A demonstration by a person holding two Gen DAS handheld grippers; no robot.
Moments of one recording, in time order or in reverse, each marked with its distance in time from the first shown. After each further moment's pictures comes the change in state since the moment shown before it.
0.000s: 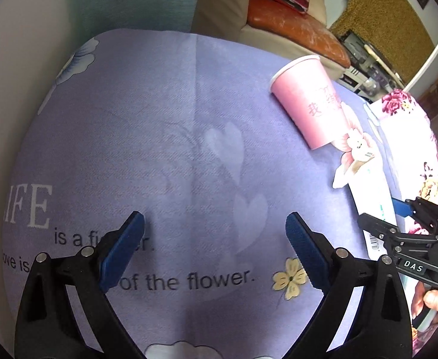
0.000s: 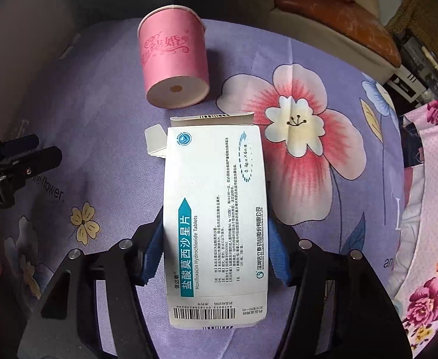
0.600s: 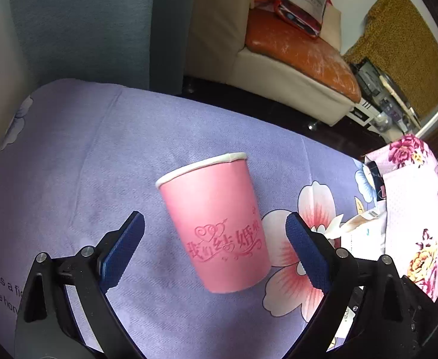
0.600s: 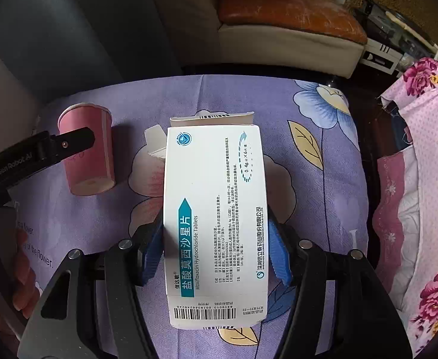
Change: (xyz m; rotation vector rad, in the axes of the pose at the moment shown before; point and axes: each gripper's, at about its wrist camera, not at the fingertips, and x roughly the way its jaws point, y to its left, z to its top) left arm 0.050 -0.108 0.104 -0.115 -0.048 0.052; right arm -0.002 -0.098 0.042 0.218 -0.096 0.059
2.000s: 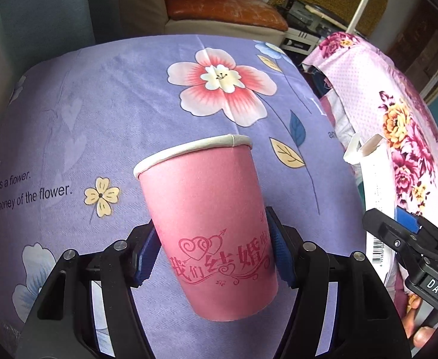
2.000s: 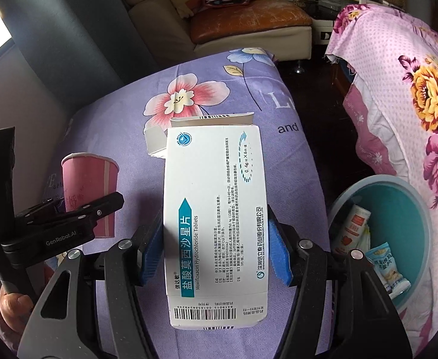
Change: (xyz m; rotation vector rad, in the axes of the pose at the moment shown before) left arm -0.090 -0.047 -0.205 0.346 0.056 -0.087; right arm -0.119 -0.040 -0.199 0.206 -0.166 0.054
